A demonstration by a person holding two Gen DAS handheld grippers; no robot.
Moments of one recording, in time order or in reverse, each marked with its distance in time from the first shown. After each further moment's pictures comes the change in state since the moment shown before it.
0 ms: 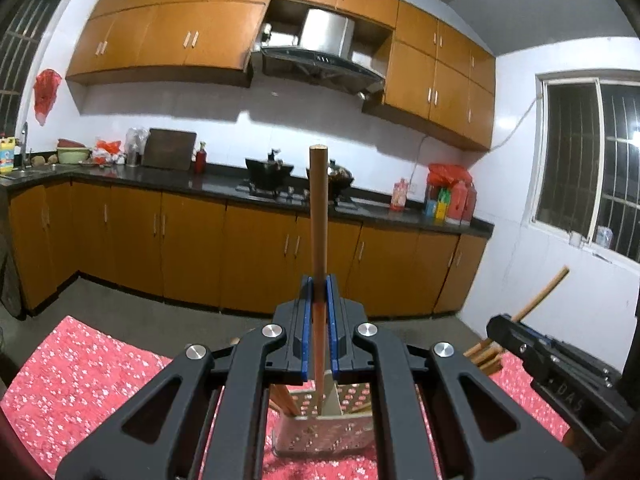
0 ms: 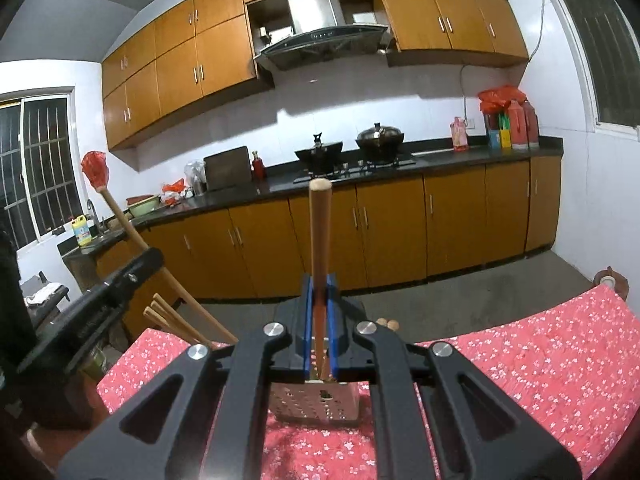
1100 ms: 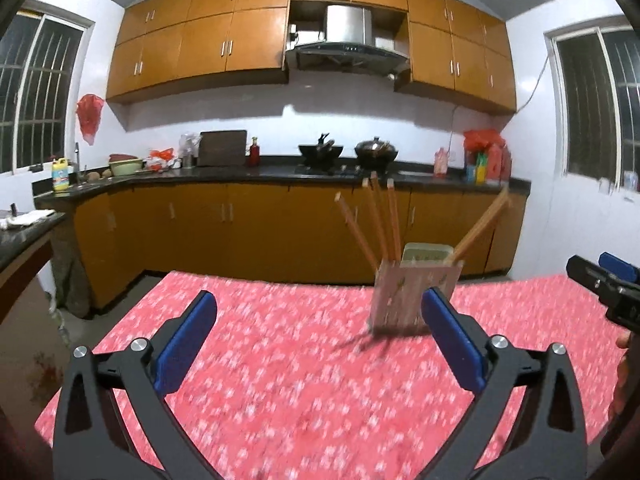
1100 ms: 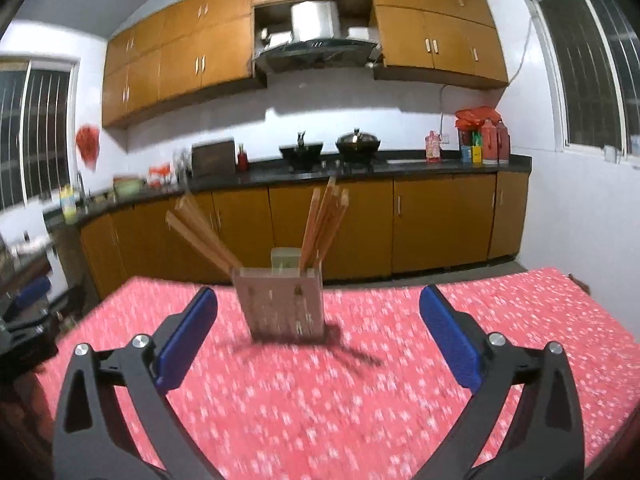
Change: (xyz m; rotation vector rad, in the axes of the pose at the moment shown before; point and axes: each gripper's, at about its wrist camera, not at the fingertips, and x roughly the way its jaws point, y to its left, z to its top) left arm -0.156 0.043 -0.097 0.118 0.040 0.210; right arm -0.126 0.013 -0.117 -0.125 -0.012 -0.127
